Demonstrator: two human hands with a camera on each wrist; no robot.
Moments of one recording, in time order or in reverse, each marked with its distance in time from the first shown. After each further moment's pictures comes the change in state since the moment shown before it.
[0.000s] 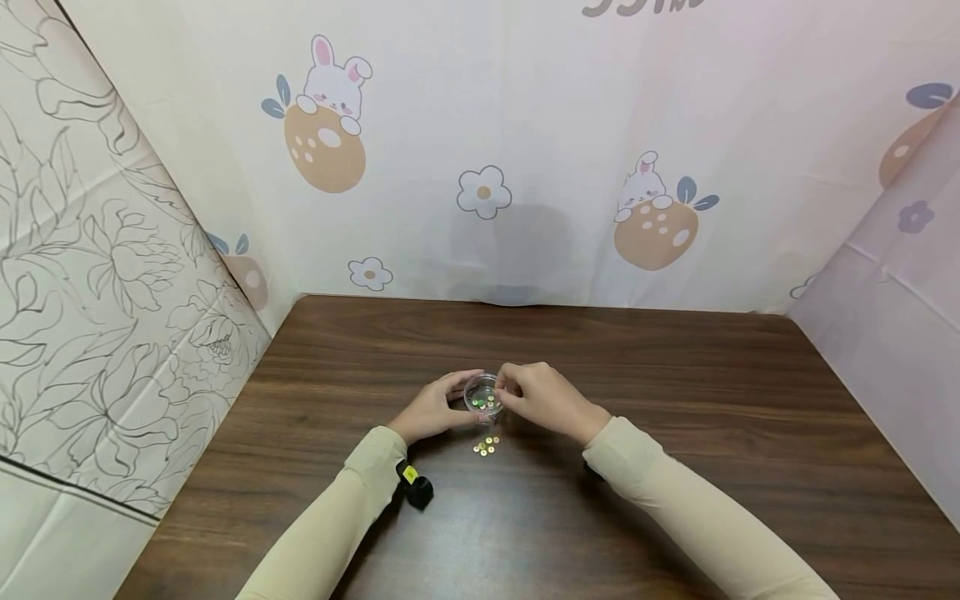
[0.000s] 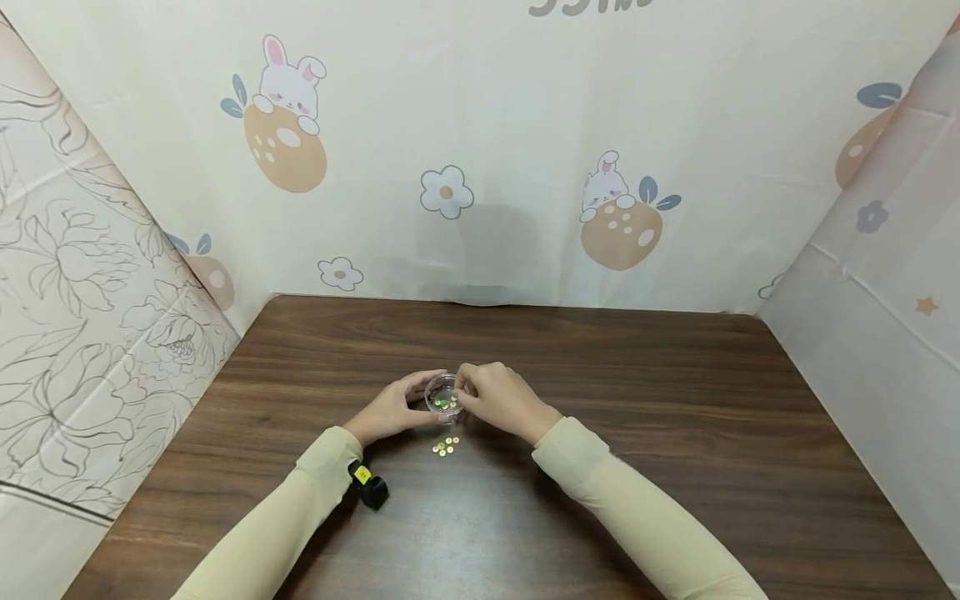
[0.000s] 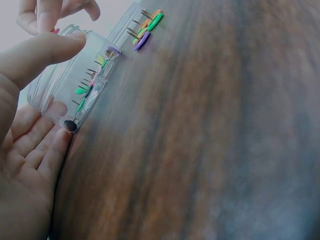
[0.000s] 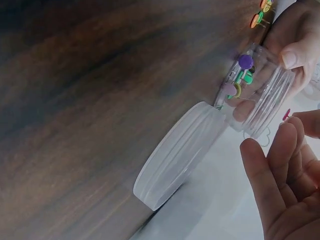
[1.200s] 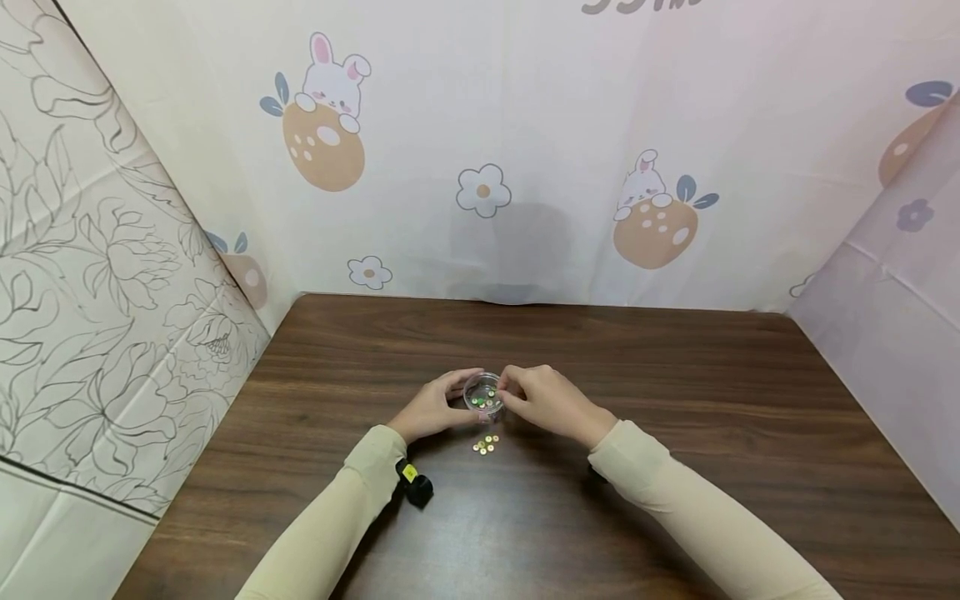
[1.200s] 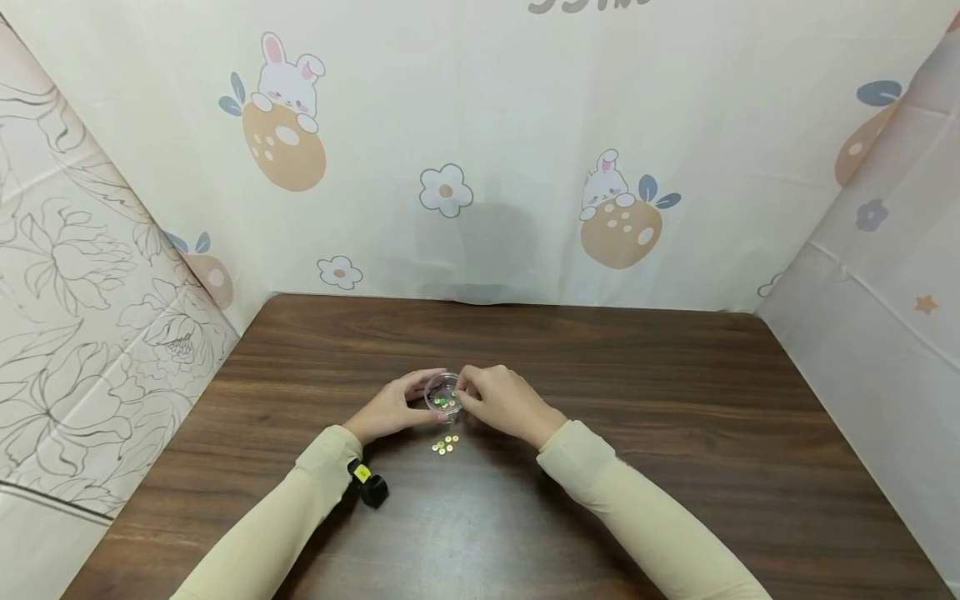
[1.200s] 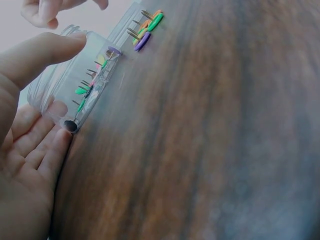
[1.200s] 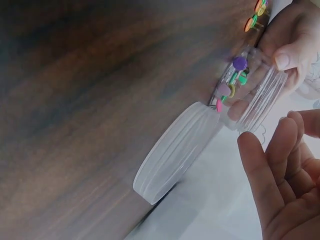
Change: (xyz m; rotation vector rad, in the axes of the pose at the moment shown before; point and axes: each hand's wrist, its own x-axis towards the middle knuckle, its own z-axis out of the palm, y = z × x) left_hand 0.002 -0.004 0.000 0.003 0.004 0.004; right_hand -0.007 -0.002 -0.003 0.010 -0.028 0.028
